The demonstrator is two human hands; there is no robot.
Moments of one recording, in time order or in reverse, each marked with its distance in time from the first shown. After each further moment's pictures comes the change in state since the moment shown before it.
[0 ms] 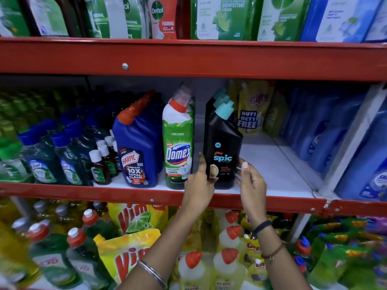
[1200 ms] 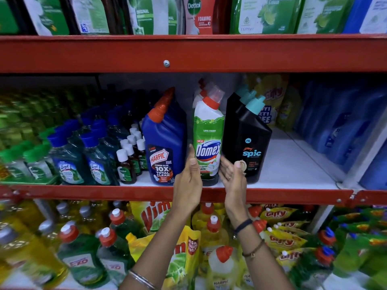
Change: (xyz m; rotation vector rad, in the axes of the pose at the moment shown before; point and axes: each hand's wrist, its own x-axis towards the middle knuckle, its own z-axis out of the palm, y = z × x) left_hand -0.007 -0.071 -0.063 -0.340 0.082 0.090; right_hand -0.048 -0.027 0.103 0.367 -0.111 0.102
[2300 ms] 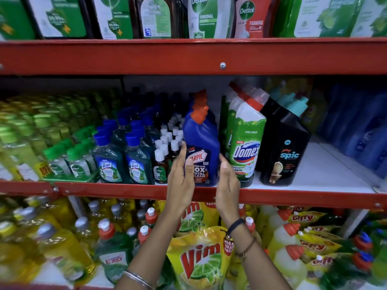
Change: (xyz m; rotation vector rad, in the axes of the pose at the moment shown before) left_hand 0.012 -0.056 -0.091 -0.045 0.118 0.156; right_hand -0.020 0.036 0.098 -0.251 0.062 -0.113
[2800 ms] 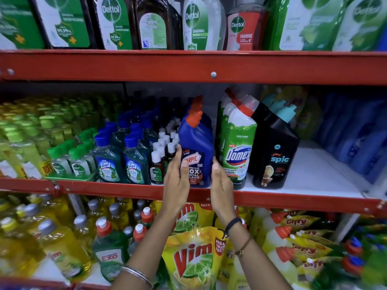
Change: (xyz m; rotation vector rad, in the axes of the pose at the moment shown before) left_hand -0.005 0.002 0.006 0.026 0.068 -0.011; right_hand 0.003 -0.007 -0.014 -0.090 -0.136 0.022
